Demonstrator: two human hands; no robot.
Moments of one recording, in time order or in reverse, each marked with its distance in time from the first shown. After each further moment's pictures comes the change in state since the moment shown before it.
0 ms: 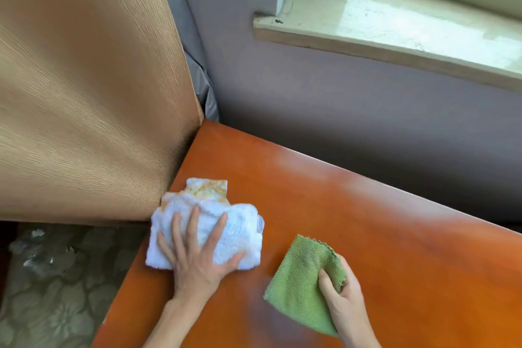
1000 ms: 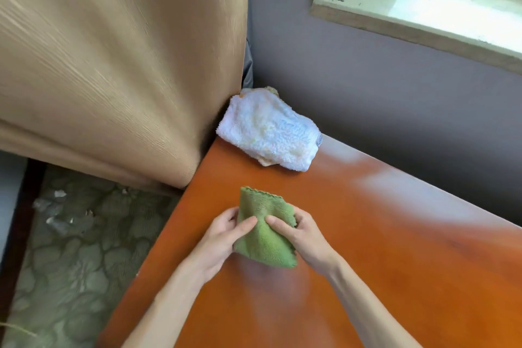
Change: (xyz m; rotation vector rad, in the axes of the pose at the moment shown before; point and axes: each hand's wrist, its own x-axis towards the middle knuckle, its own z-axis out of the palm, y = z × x) left_hand 0.007 -0.006 -0.064 -1.676 -0.715 -0.813; right_hand 0.046 -0.033 0.098 0.011 -0.483 0.066
